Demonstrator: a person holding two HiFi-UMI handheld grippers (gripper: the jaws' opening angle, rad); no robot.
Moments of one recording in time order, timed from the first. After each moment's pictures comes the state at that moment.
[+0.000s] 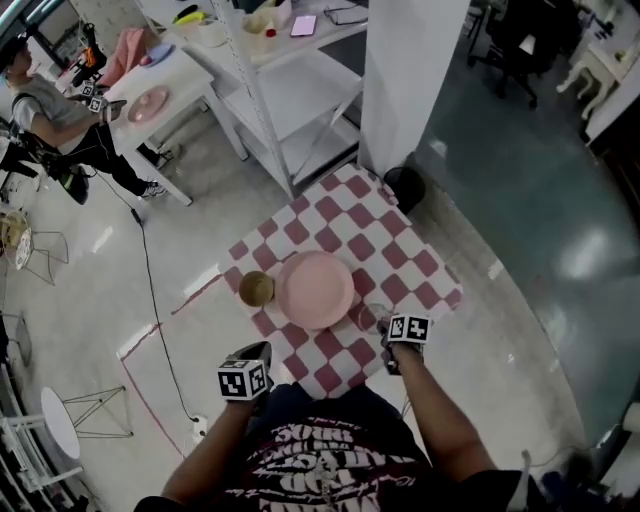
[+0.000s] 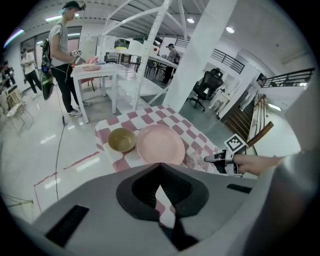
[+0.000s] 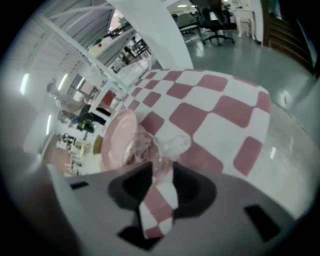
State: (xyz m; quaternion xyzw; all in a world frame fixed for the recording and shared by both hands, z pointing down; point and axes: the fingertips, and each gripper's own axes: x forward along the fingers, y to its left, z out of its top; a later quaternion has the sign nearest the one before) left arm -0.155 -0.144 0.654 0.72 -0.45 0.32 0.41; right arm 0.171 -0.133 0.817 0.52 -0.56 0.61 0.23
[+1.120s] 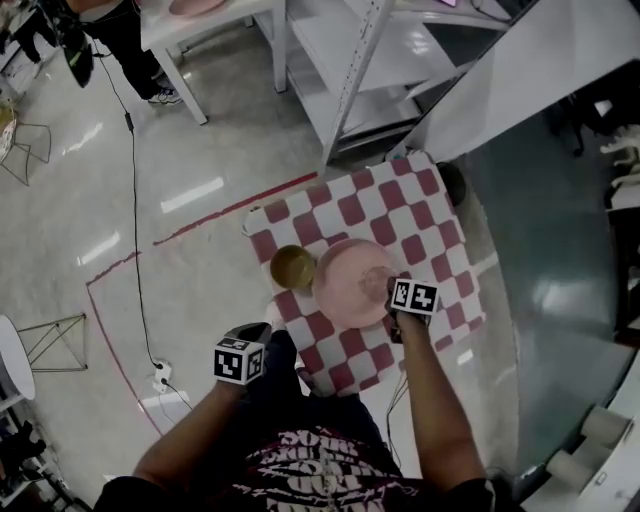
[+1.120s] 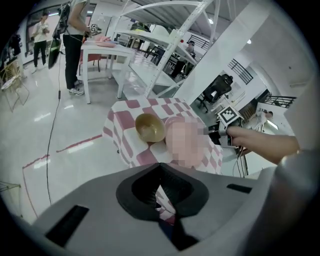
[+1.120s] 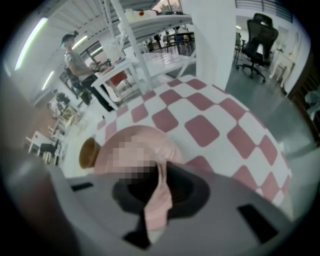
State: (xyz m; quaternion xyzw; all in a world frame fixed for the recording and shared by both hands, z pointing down) left arm -0.250 -0.172 0.734 0.70 -0.42 0.29 0.50; right arm 0.073 -0.300 0.807 0.52 -0.60 0.48 0.37
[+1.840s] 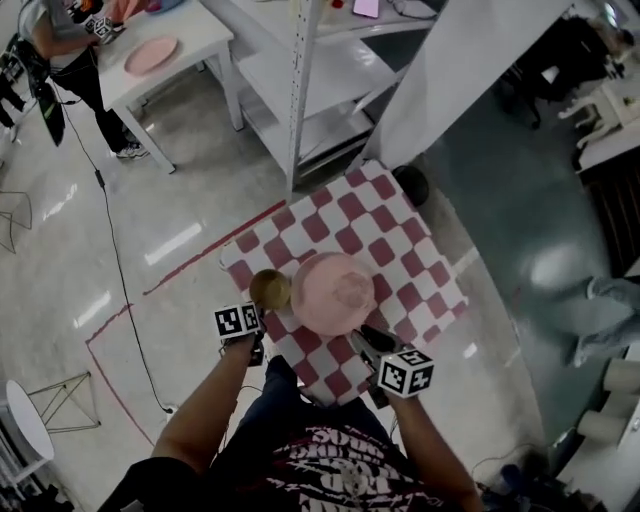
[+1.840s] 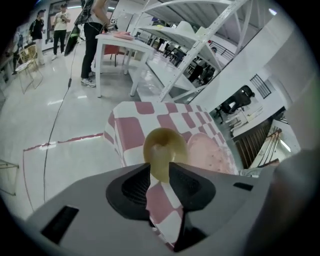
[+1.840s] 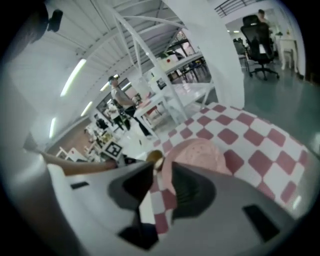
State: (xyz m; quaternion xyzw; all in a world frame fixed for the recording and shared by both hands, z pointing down) left arm -0.248 -0.271 0.804 0.64 -0.48 0.26 0.55; right arm -0.011 -0.197 0.643 0.46 -0.74 0.46 0.17
